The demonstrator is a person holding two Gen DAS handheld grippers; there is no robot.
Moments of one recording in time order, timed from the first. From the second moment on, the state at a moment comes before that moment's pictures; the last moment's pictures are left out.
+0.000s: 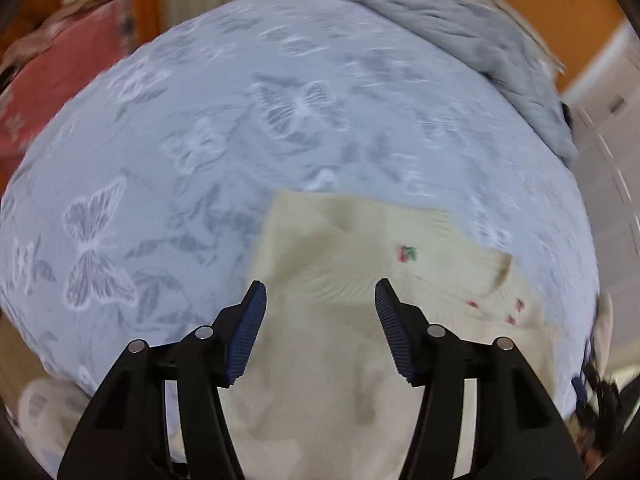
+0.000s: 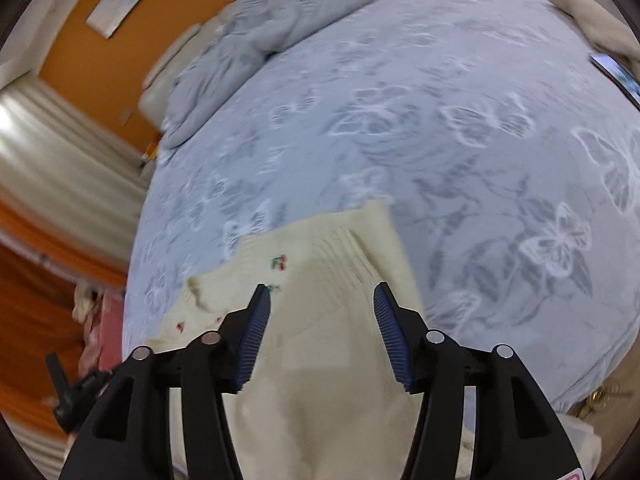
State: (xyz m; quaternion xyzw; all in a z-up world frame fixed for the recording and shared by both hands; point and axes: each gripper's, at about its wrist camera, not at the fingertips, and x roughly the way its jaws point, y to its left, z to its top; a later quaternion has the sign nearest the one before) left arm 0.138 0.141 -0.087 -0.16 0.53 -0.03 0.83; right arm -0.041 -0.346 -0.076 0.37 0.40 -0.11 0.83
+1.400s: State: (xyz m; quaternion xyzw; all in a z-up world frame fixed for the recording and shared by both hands) left arm 0.163 0.111 -0.089 -0.07 0.50 -0.02 0.86; right arm 0.025 -0.294 -0.062 0.22 0.42 -0.11 0.87
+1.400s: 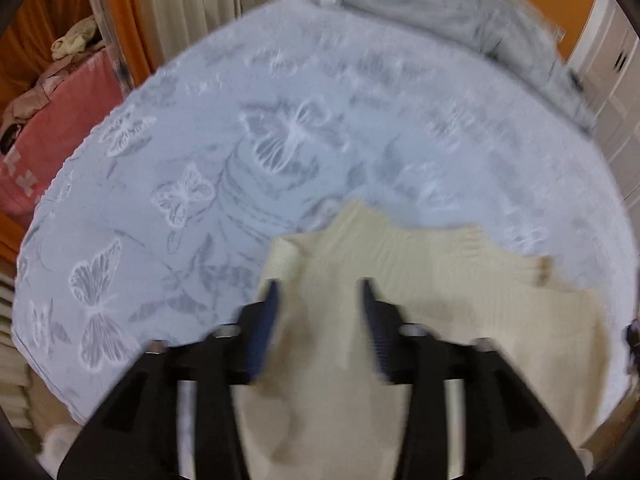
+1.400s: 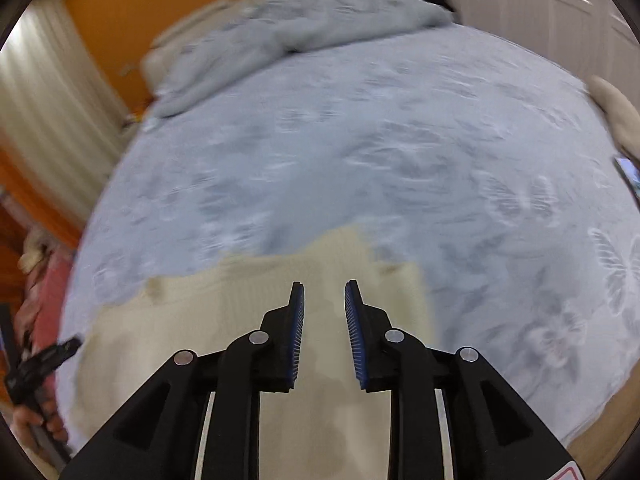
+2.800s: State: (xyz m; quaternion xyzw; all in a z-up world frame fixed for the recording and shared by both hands) left arm 0.110 0.103 -0.142 -0.05 0.58 -0.04 0.81; right arm -0.005 -0.349 -0.121 0.27 0.49 -0.19 0.81
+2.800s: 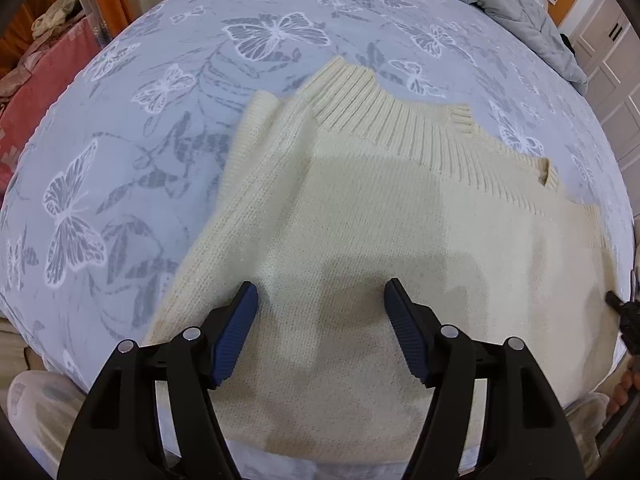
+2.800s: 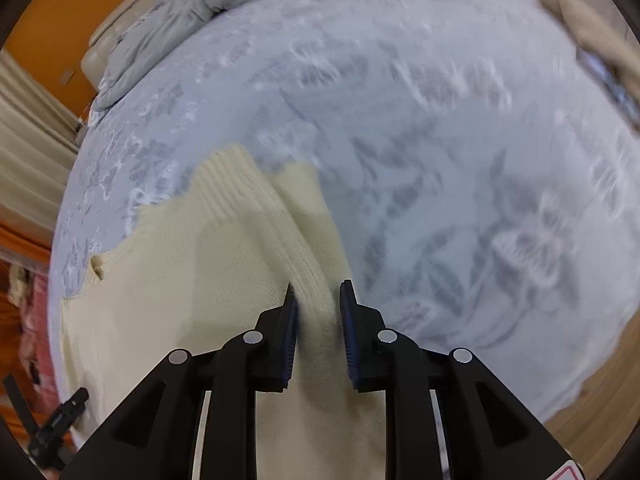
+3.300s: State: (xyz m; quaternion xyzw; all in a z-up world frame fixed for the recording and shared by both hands) left arm 0.112 0.095 -0.147 -0.03 0.58 -0.05 0.82; right arm 0.038 -0.339 -0.116 0.21 0.51 -0.16 0.82
